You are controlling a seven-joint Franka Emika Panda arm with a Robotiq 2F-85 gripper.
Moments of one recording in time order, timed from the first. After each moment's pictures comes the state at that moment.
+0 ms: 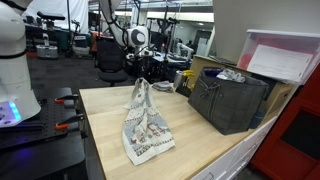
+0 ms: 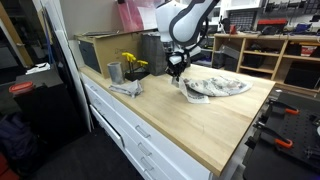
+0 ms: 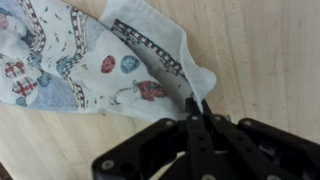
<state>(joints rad) 0.30 0.45 -0.12 -2.00 -0.26 2.40 0.70</state>
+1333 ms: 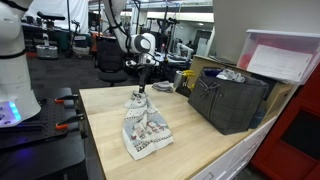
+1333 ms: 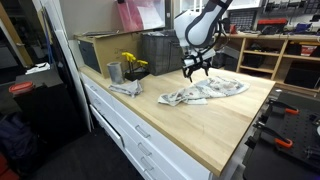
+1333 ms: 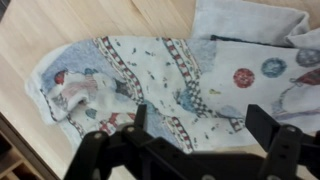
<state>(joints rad) 0.19 0.44 -0.19 -2.10 -0.28 2.35 0.91</state>
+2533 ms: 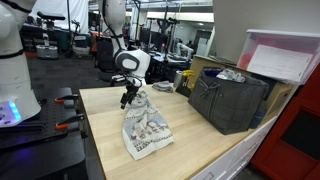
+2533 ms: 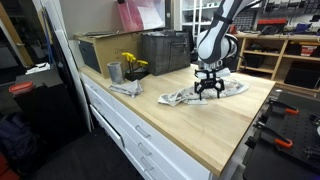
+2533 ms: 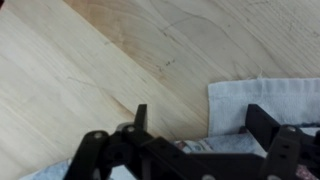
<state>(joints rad) 0.02 0.50 -0.08 -2.33 0.16 2.64 0.69</state>
